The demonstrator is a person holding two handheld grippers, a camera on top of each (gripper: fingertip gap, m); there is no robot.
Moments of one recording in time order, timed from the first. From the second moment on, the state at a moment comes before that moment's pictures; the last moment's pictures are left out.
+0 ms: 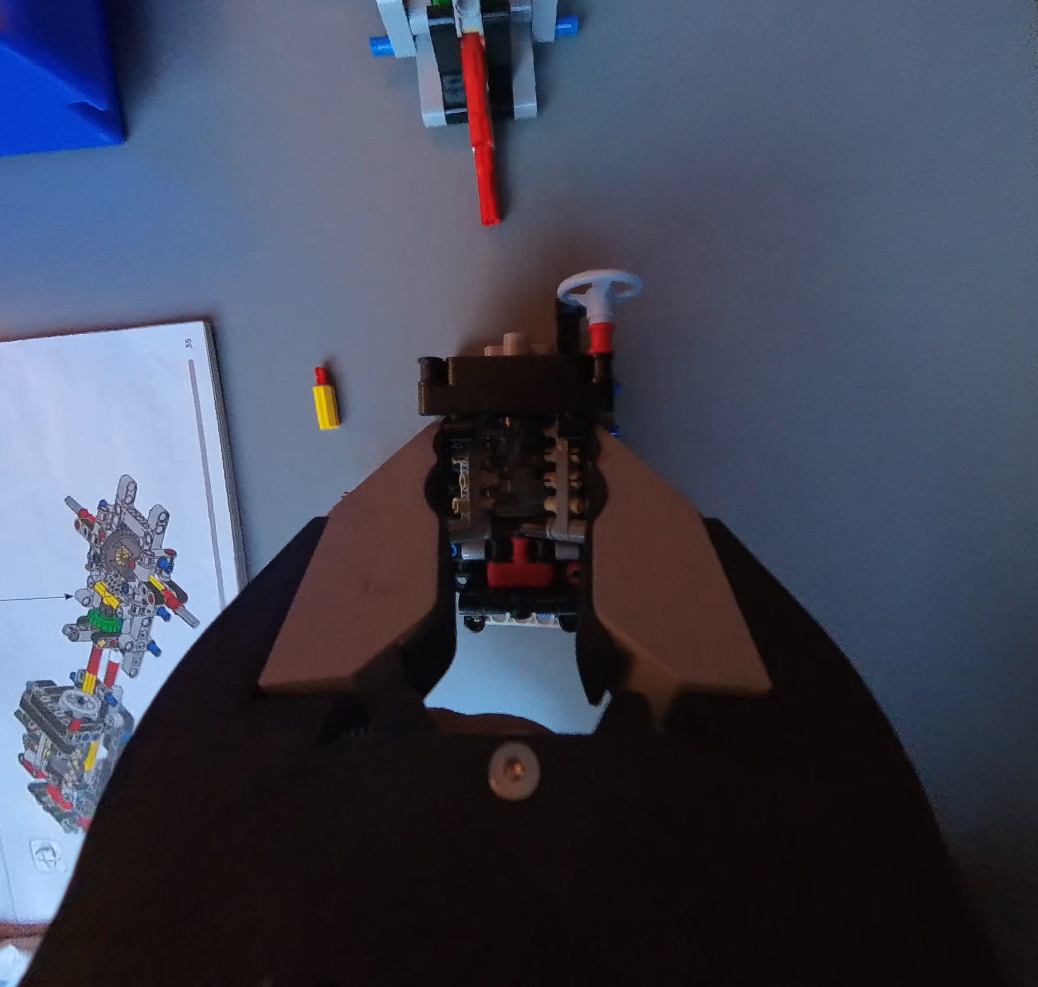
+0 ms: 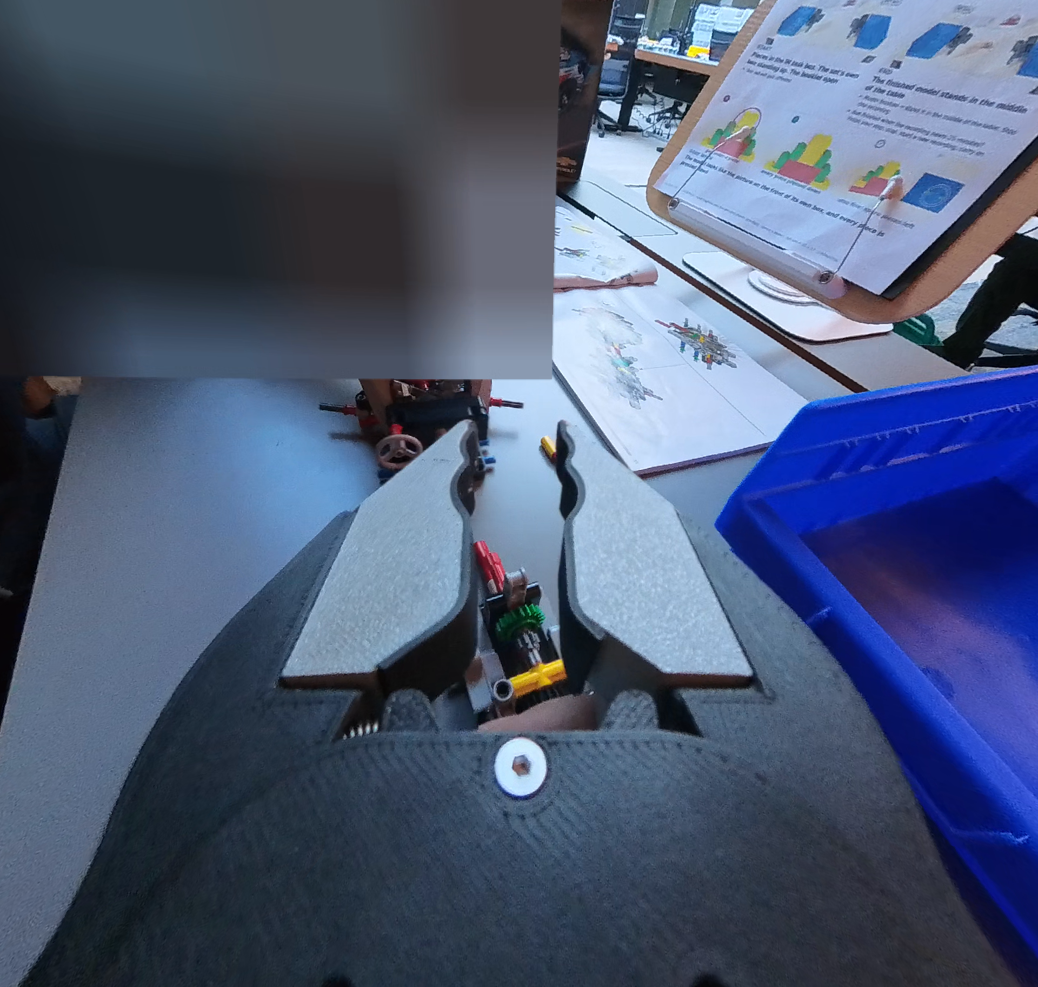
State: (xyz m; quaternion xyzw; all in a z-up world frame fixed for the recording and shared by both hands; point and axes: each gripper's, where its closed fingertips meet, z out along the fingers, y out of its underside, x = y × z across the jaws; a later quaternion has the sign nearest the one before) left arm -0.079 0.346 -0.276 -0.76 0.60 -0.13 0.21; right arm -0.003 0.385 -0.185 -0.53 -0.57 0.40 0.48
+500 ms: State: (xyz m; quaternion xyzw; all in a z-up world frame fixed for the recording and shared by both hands) left arm -0.149 0.312 -0.274 -0.78 0.57 -0.14 0.22; right arm -0.051 0.389 -0.198 -0.64 -0.56 0.31 0.41
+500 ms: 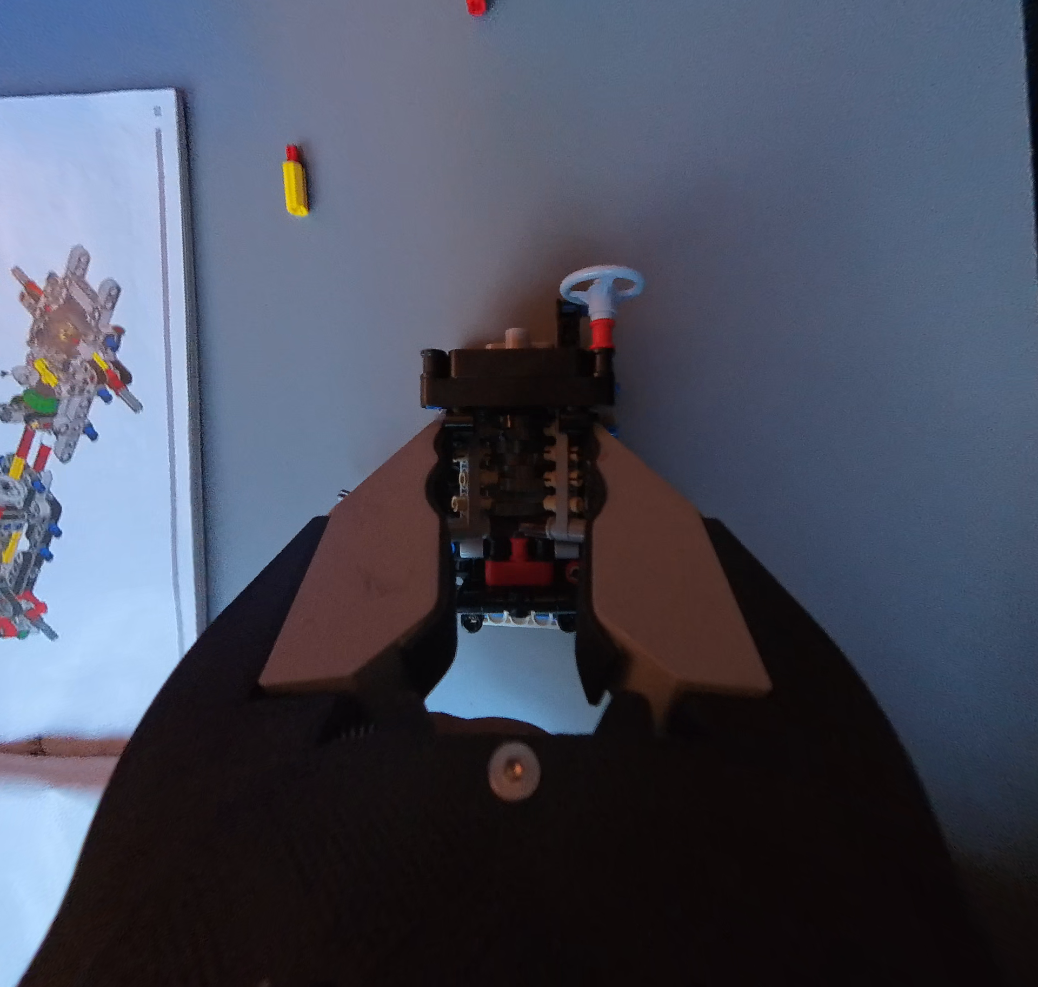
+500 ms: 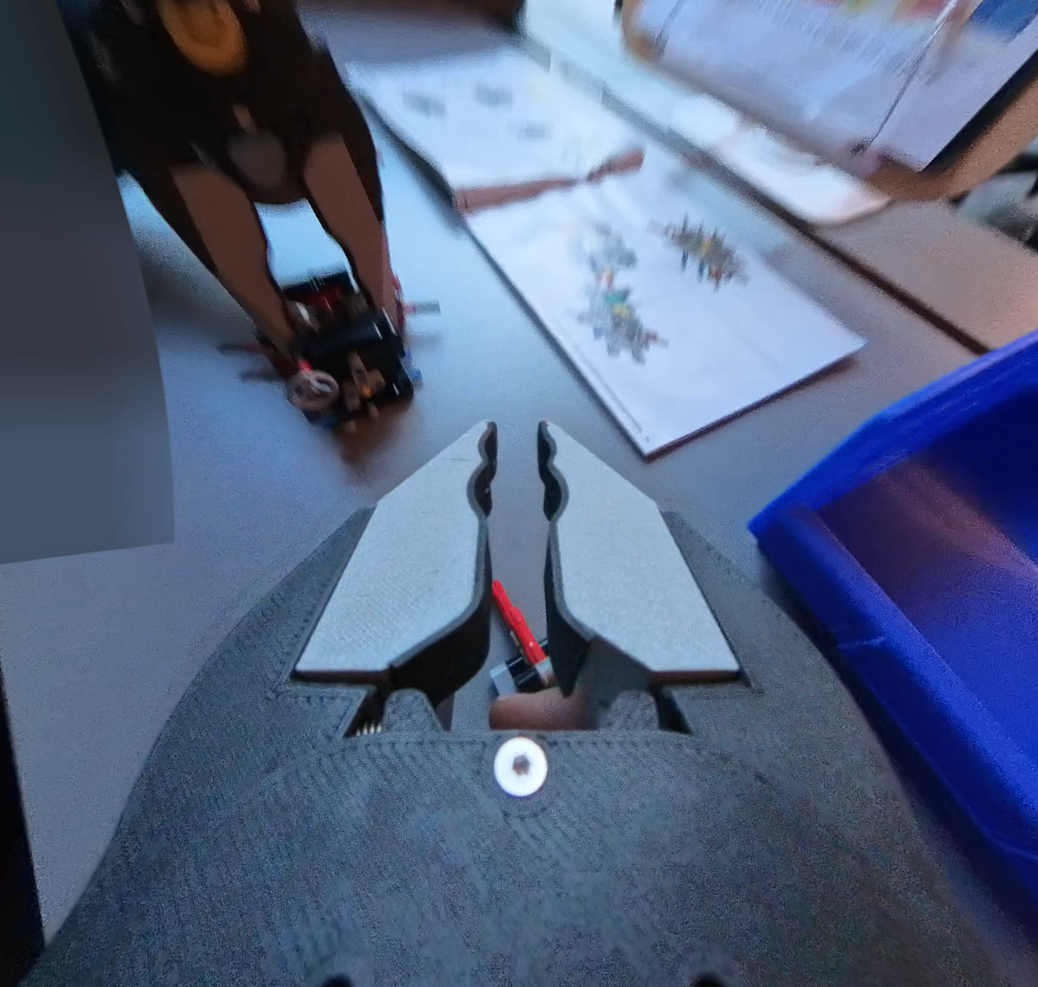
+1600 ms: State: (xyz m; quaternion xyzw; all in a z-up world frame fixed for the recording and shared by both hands) left arm -0.179 0.275 -0.262 -0.74 0.62 -0.17 0.21; right arm -0.115 0.362 -0.251 -0.61 -0.71 0.21 0.28
